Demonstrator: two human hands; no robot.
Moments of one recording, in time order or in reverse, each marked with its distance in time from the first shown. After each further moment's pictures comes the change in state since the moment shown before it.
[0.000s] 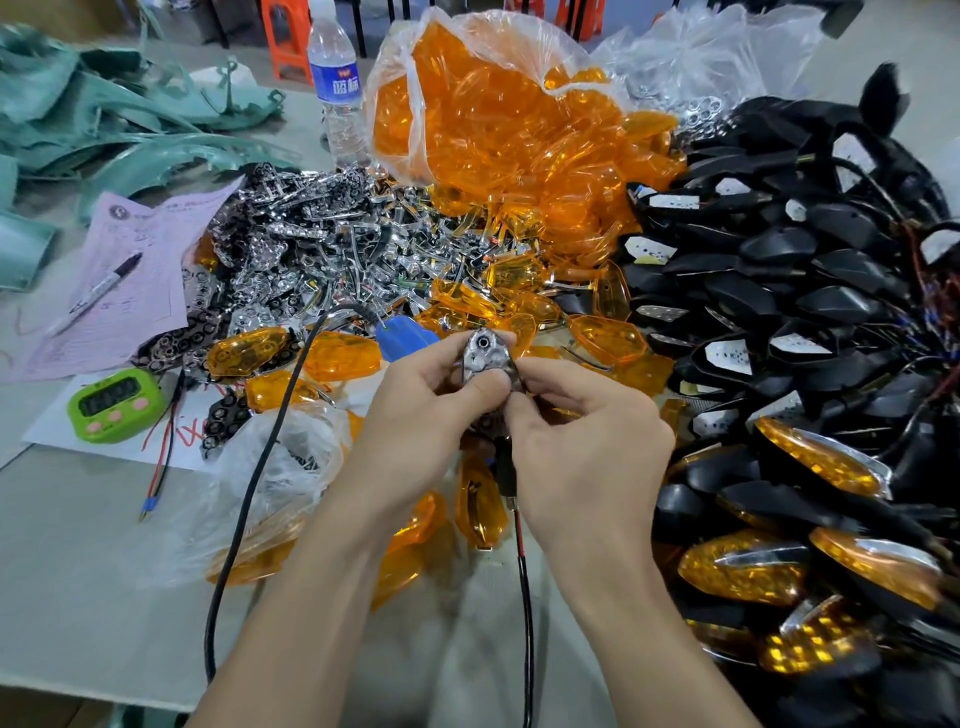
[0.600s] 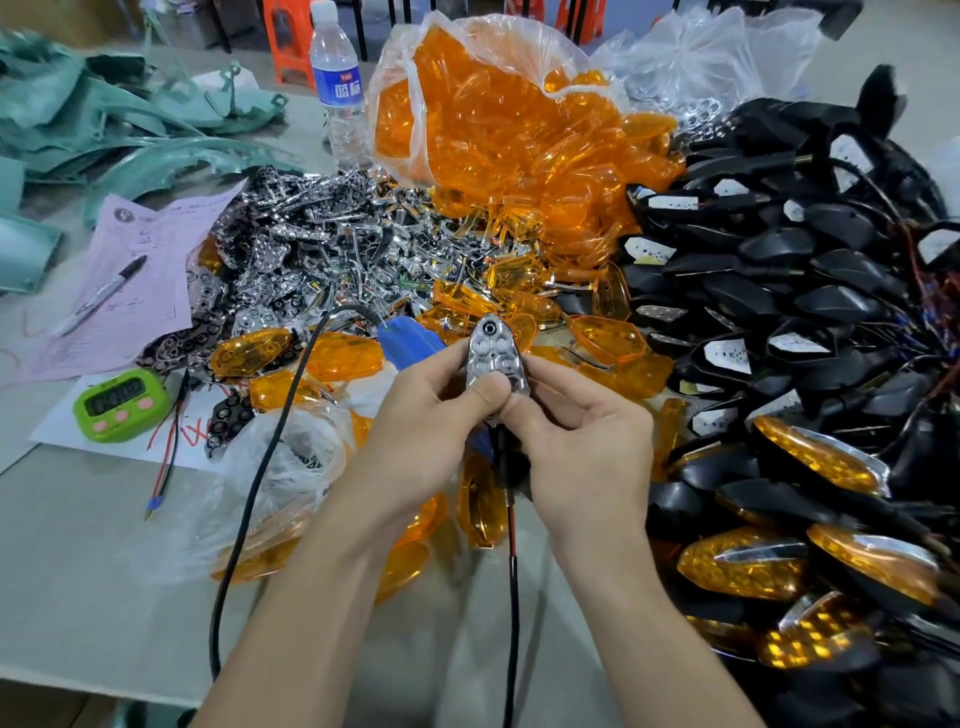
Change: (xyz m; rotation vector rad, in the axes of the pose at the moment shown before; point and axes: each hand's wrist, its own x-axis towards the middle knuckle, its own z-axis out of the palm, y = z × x) left_hand -0.002 -0.005 0.001 0.052 -0.054 0.001; right_hand 0.001 0.010 -0.005 0.262 -0.137 0.088
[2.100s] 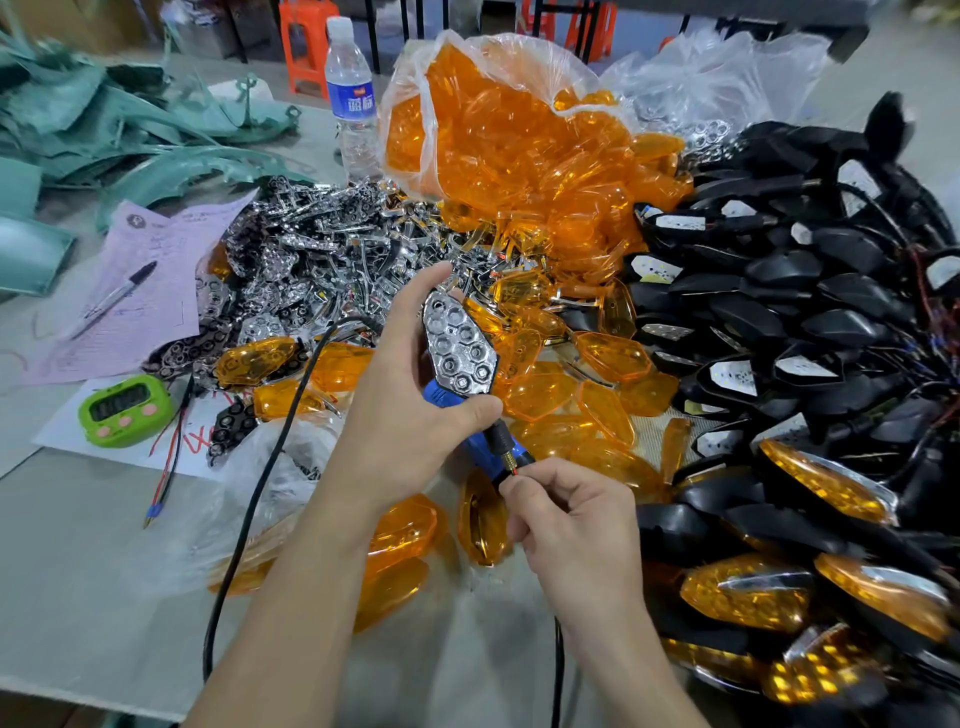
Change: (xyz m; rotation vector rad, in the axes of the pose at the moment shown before) left_hand 0.015 0.002 -0.025 0.277 0.109 0.280; right_hand -0.035 0.009 -0.009 -0.048 -0.133 0.081
